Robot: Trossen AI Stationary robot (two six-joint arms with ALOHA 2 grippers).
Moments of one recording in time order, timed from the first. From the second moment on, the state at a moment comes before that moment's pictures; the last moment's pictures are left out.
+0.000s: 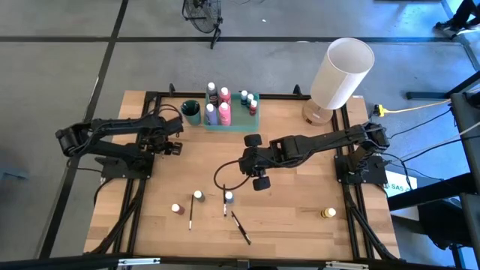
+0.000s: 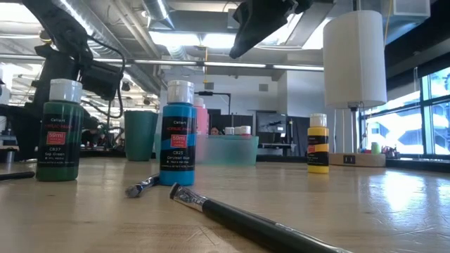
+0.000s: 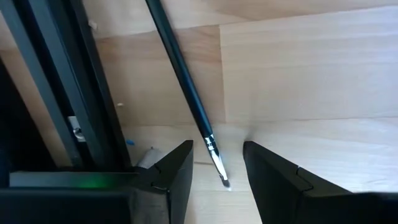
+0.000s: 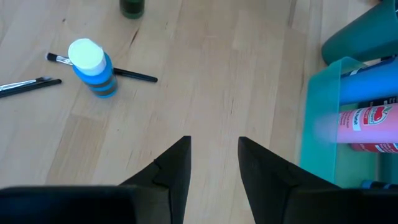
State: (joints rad) left arm 0.61 1.21 0.44 -0.94 0.01 -0.89; right arm 0.20 1.79 1.58 -0.79 0.22 -0.17
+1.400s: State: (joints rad) left arm 0.51 1.21 0.44 -0.90 0.07 -1.04; right arm 0.20 1.79 1.58 -0.78 0.22 -0.17
